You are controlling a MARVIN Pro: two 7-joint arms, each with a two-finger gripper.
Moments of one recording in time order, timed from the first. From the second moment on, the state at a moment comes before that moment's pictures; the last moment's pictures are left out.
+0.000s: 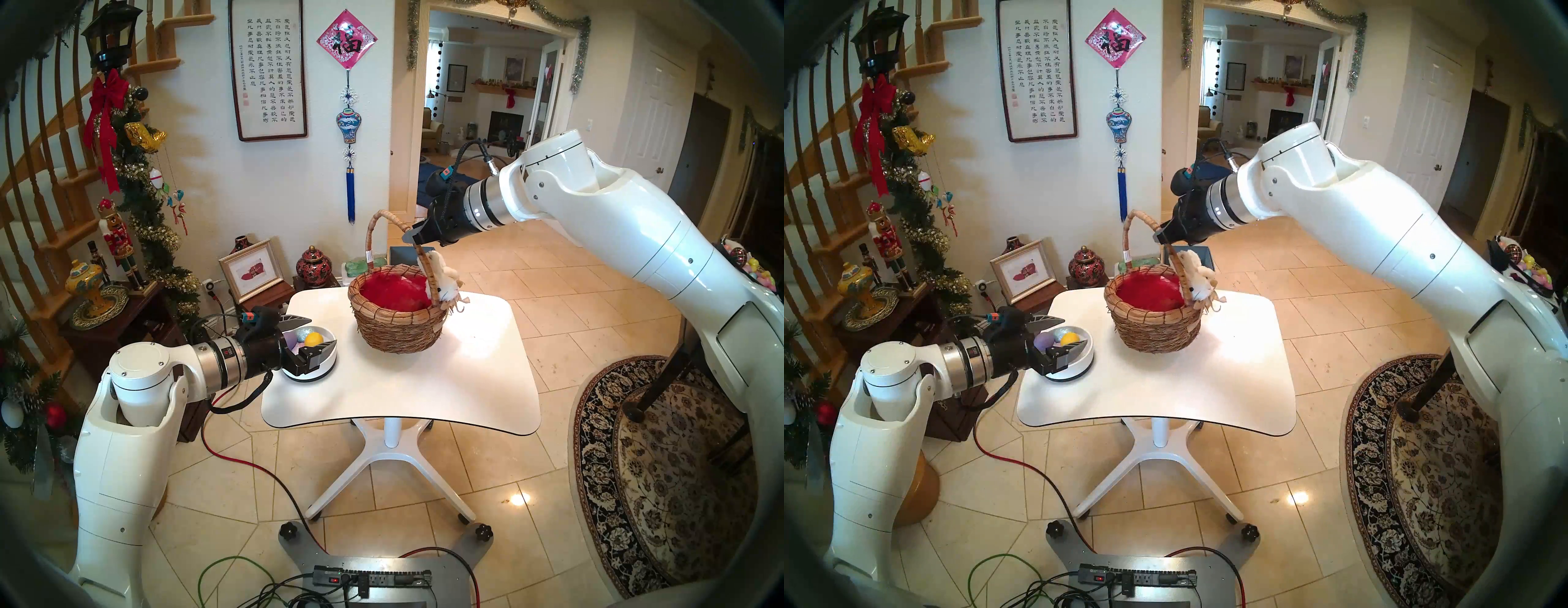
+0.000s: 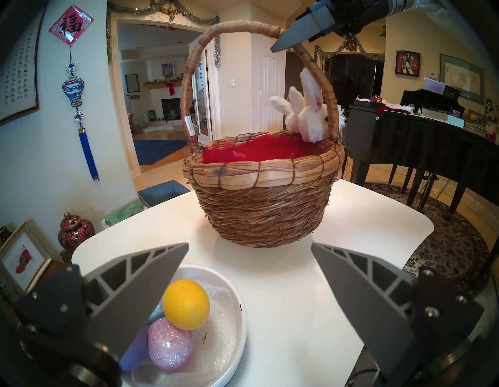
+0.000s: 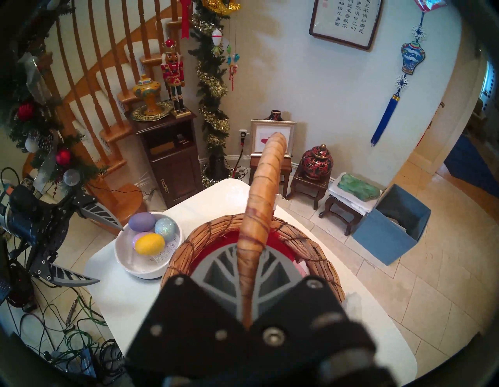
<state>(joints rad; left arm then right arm) 1.69 -1.16 -1.77 -1.89 -0.20 0.43 -0.88 -0.27 -0.86 0.46 -1.48 1.08 0.83 0.36</state>
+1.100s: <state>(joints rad) 1.69 -1.16 -1.77 -1.89 -0.20 0.43 -0.88 -0.31 -0.93 0.46 -1.47 1.08 0.78 0.32</state>
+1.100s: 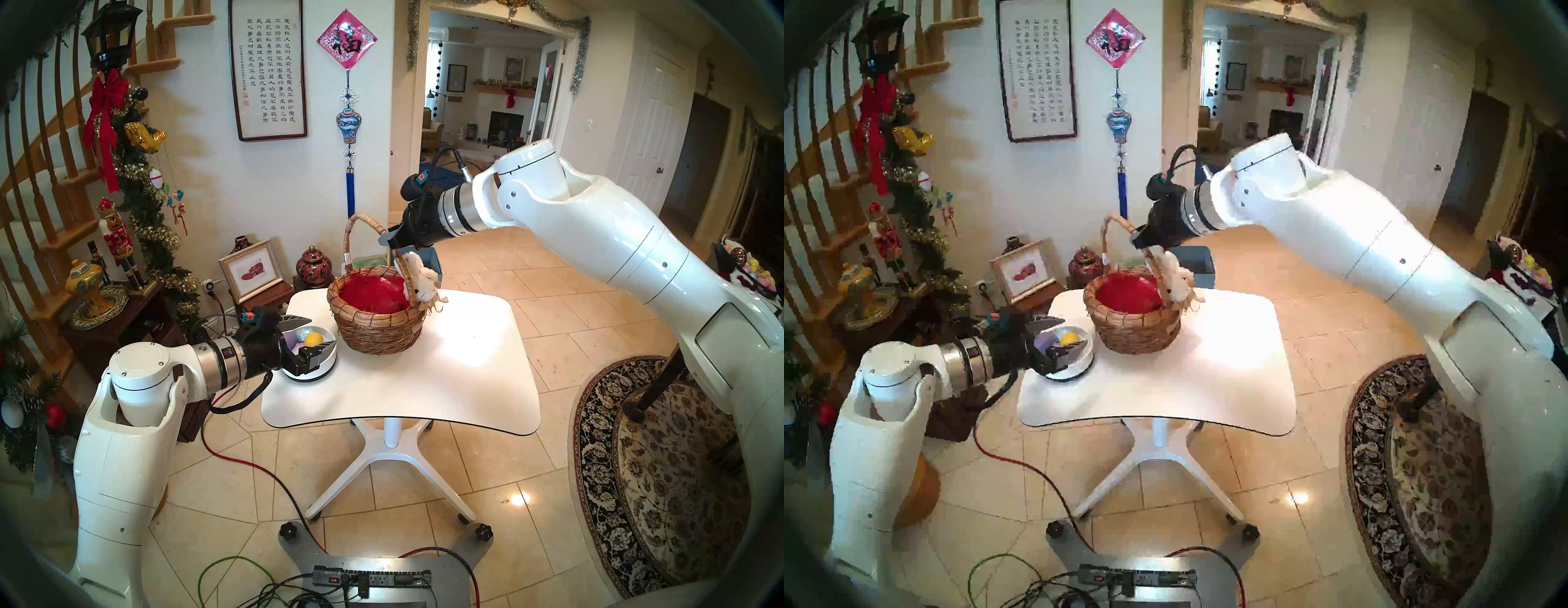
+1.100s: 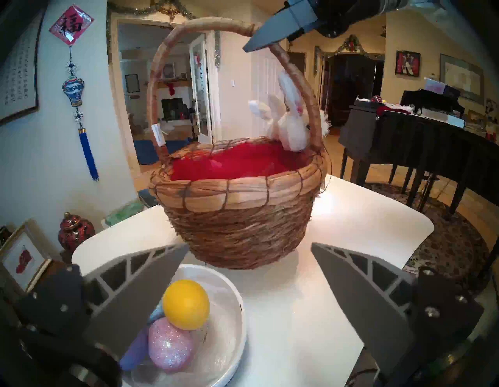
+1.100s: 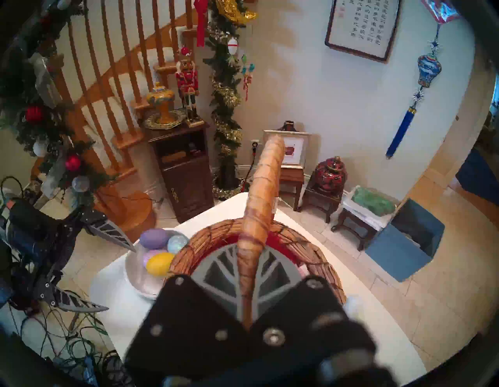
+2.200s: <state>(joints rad) 1.69 -1.16 -1.77 -1.89 -0.20 0.43 -0.88 -0.37 -0.87 0.46 -1.54 1.12 0.73 0.26</state>
